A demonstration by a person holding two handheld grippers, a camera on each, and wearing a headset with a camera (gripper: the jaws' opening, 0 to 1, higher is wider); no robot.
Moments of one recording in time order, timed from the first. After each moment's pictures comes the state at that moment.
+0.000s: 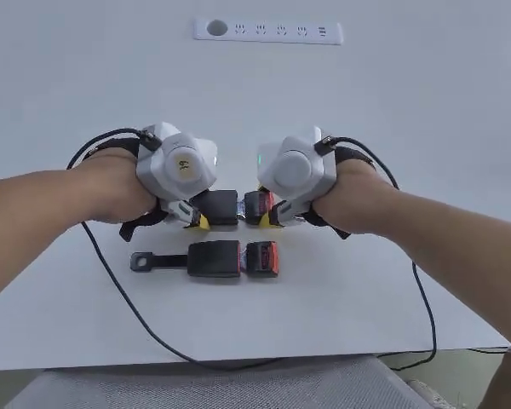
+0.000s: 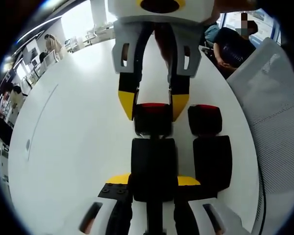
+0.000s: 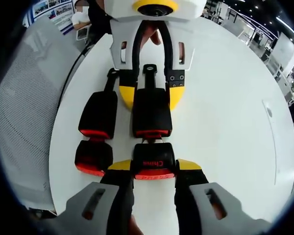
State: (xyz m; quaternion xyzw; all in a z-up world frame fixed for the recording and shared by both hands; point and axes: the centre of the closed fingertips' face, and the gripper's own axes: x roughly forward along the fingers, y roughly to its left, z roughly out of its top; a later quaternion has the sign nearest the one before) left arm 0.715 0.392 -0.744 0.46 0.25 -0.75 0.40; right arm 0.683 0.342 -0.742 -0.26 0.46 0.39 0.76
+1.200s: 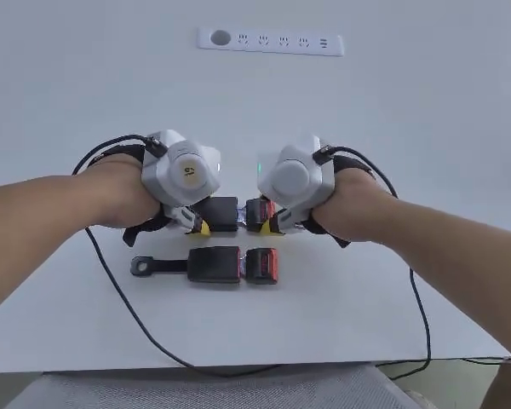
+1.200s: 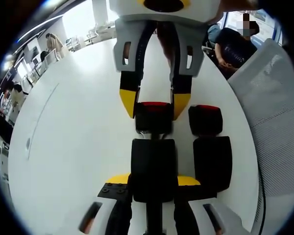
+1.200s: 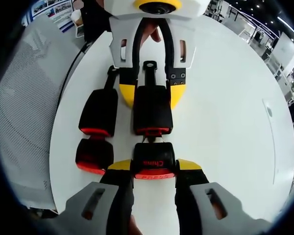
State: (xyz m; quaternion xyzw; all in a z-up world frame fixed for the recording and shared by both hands) left arm 0.714 0.392 -0.742 0.46 0.26 -0.75 0.41; right arm 0.681 0.341 -0.741 -0.26 0.47 0.39 0.75
